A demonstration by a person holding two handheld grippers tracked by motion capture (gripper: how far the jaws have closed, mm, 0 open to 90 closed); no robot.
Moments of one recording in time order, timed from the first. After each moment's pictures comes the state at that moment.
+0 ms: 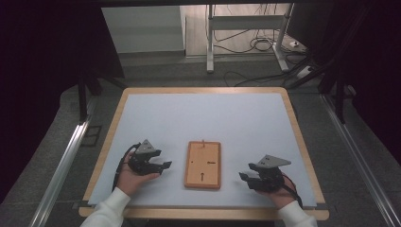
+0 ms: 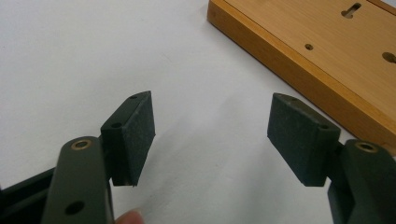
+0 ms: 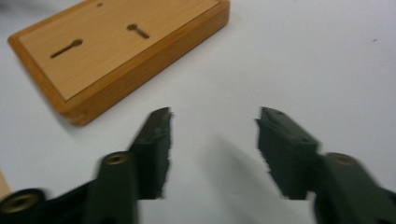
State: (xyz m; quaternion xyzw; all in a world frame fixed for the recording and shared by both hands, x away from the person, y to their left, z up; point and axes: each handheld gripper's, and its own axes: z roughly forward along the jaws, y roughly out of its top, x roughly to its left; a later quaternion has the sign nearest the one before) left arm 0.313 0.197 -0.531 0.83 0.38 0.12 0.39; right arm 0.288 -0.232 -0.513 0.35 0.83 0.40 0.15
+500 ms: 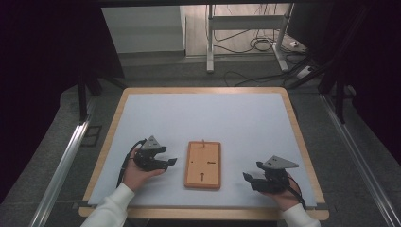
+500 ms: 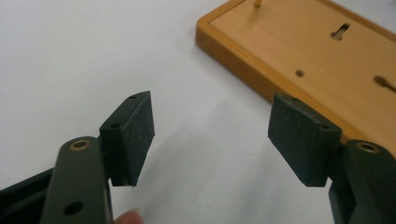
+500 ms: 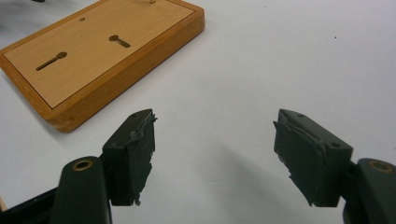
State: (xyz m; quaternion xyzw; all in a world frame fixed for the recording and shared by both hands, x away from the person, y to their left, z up) left arm 0.327 0.180 -0.524 0.83 0.35 0.12 0.41; right arm 0.283 -0.245 -0.512 0.38 0.81 0.41 0.17
